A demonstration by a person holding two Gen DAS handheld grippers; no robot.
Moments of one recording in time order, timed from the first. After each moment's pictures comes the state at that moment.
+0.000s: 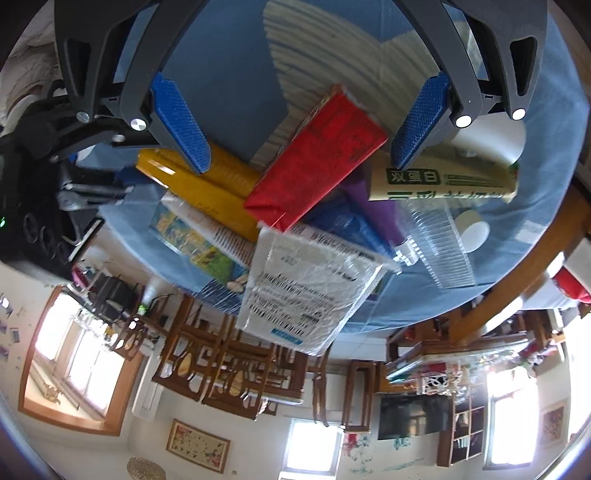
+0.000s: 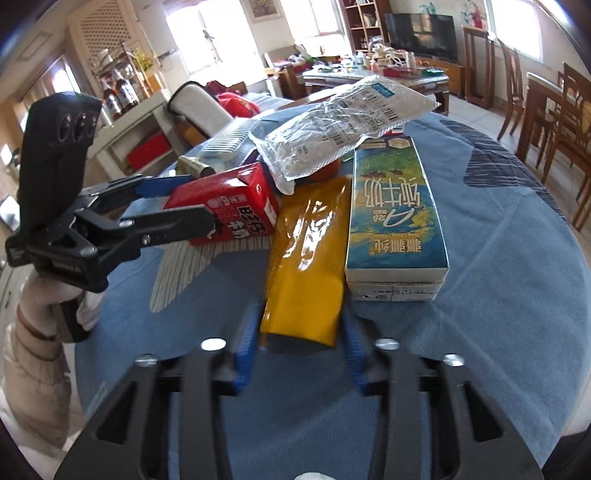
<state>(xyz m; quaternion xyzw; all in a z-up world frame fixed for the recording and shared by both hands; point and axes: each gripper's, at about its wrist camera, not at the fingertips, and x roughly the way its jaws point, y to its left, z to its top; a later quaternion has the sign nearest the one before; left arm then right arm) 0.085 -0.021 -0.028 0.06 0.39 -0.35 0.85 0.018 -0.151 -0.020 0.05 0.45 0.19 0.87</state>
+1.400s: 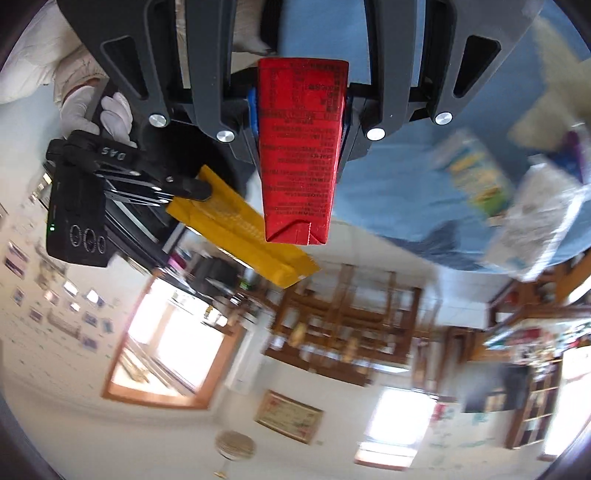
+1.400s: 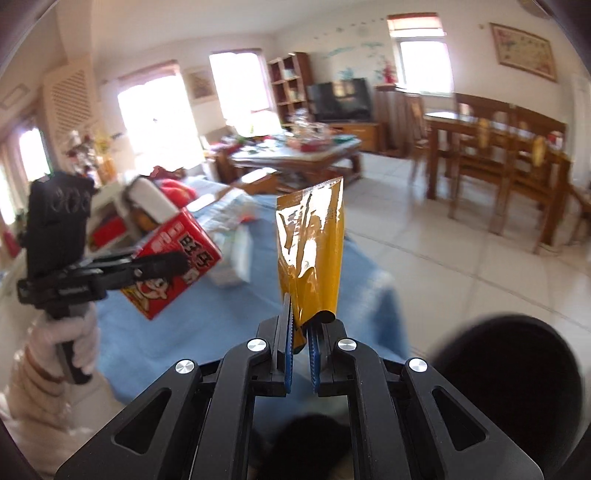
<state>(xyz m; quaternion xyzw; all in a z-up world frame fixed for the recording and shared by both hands) -0.037 -0.188 0.039 0.01 0.33 -0.53 0.78 -0.179 -0.367 0.069 0.08 0.33 0.02 0.94</state>
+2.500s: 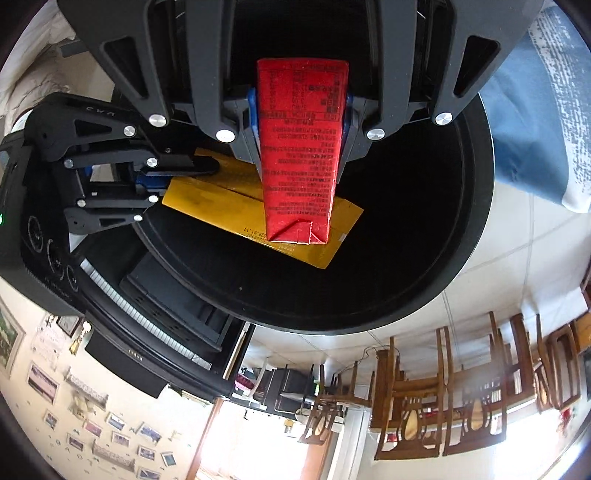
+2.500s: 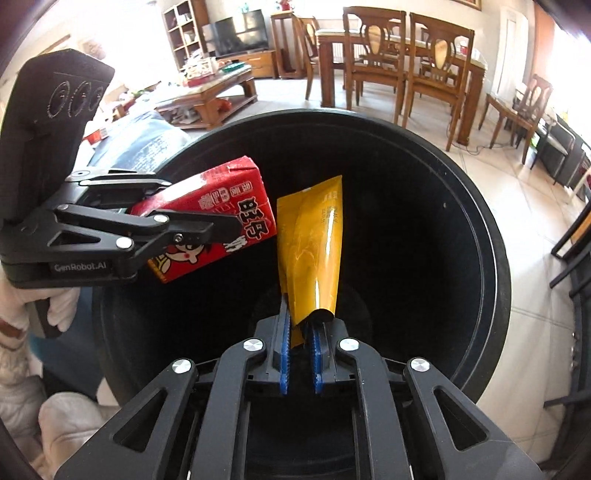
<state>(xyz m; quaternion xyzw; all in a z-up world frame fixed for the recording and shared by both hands) -0.129 -0.431 -0.056 0.20 0.38 -0.62 0.65 -0.280 -0.510 -0.051 0.12 0.46 -0.13 0.87</state>
